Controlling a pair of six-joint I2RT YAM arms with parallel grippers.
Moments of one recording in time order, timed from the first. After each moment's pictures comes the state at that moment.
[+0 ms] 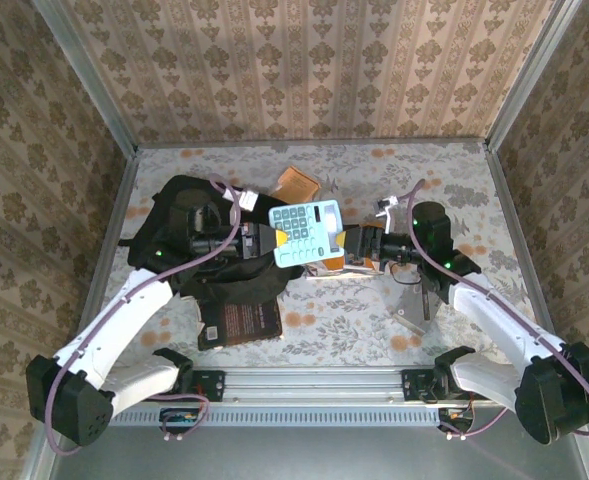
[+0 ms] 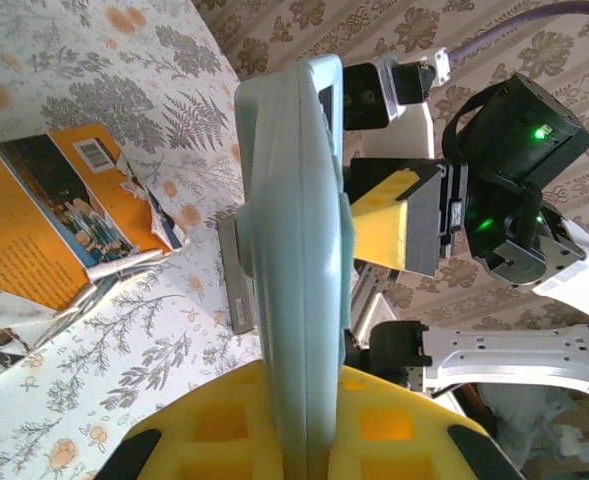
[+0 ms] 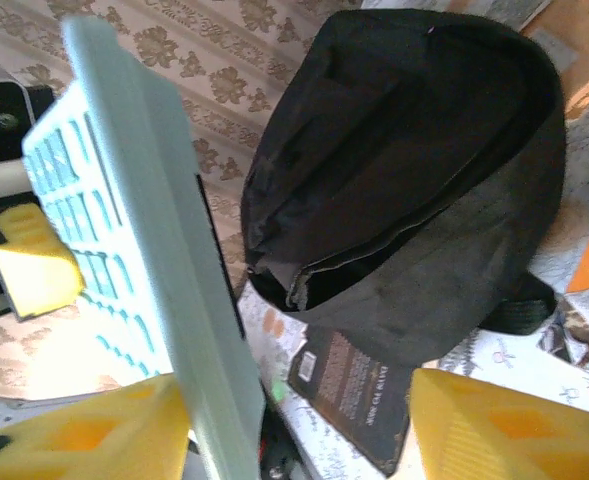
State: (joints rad) left arm -0.51 1.05 0.89 -0.24 0.86 -0.62; right arm 0.32 1.08 0.68 0.05 -0.79 0.75
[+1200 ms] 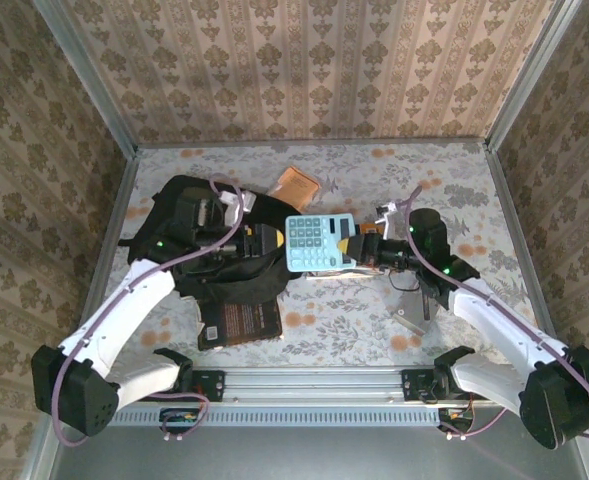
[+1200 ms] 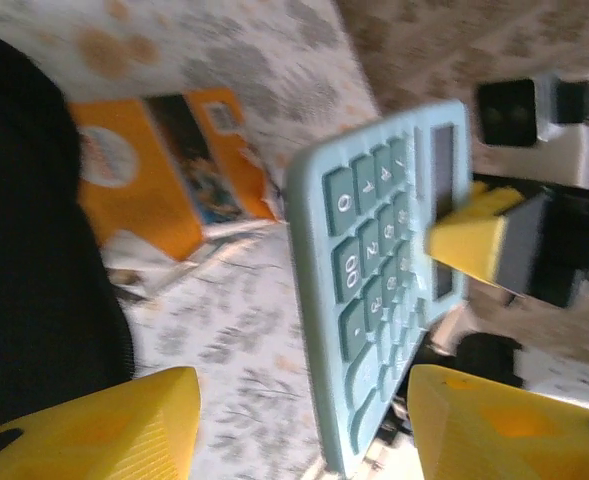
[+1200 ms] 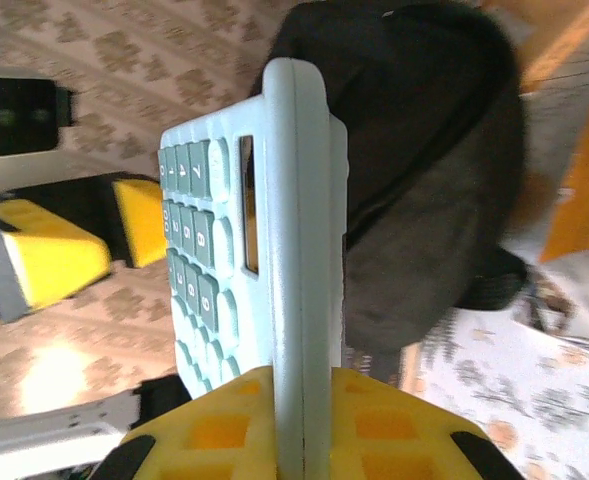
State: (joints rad) left arm -0.48 1.12 0.97 -0.51 0.64 -0.49; right arm 0.36 1.03 0.65 -0.05 -0.64 0.75
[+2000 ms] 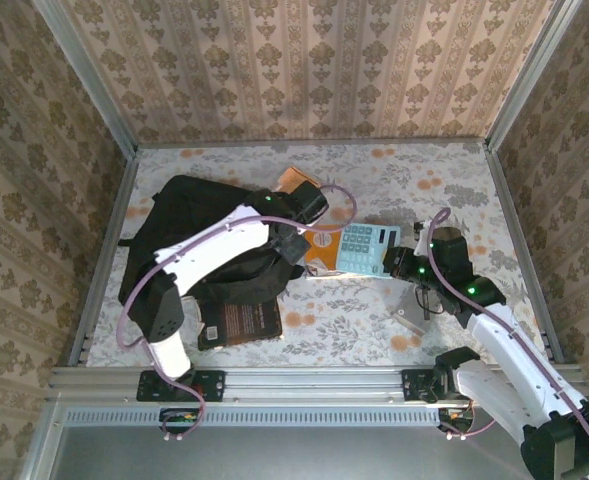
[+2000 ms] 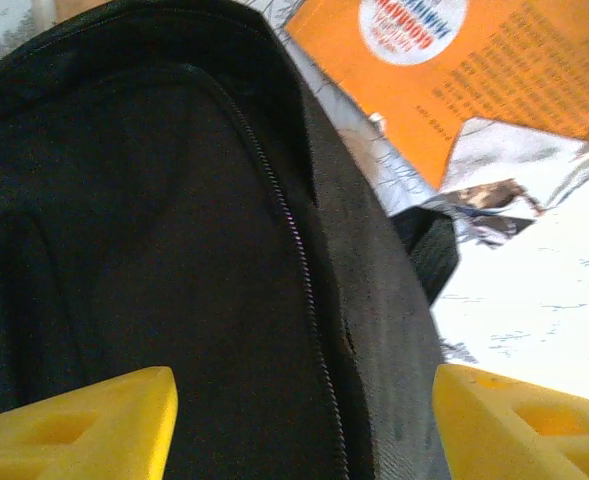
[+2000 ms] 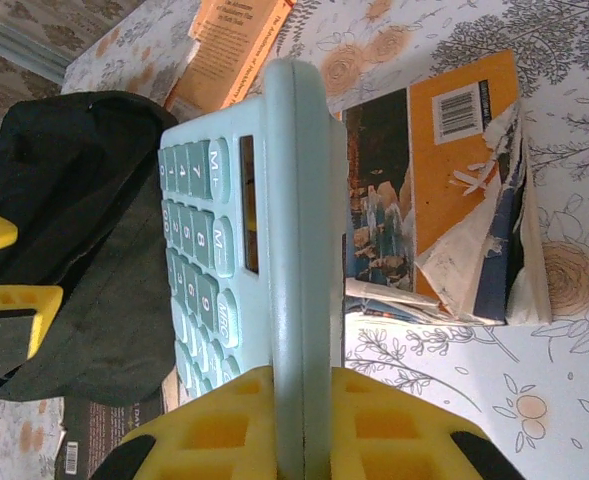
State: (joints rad) left arm -0.89 1.77 1.58 -1.11 -0.32 -0.01; right arm 0.25 0.81 0.60 -0.43 -0.26 0.62
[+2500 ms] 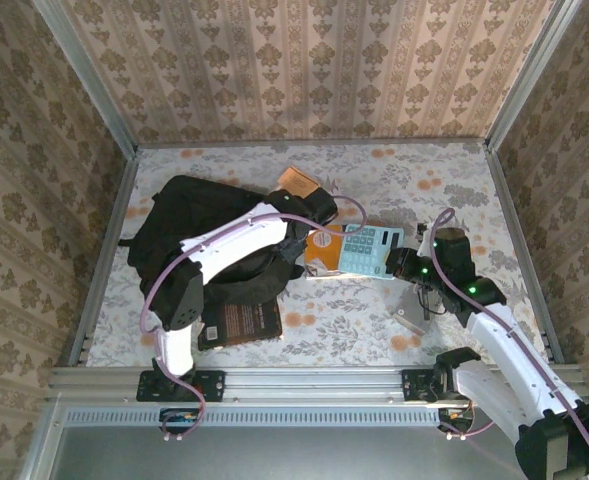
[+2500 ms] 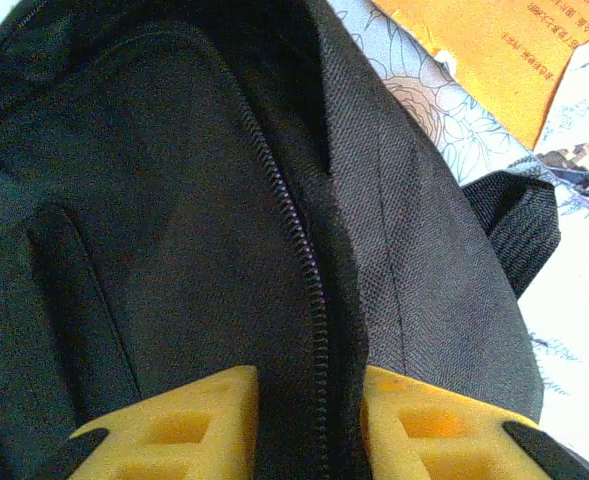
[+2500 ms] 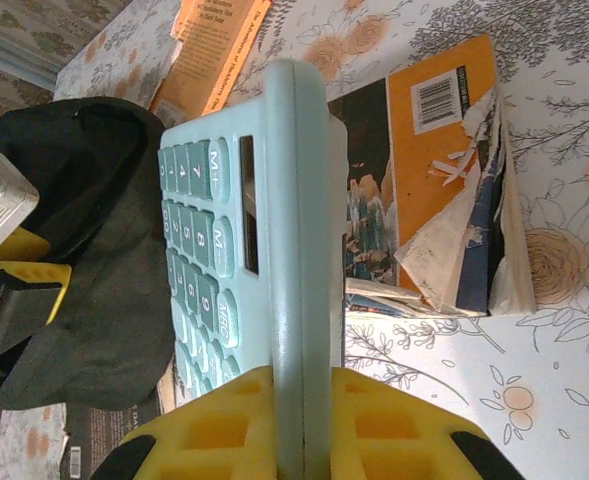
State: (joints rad) left arm -0.90 1.88 1.63 -1.18 -0.43 0.03; right arm 0.20 0.82 0.58 -0.42 -0.32 0.63
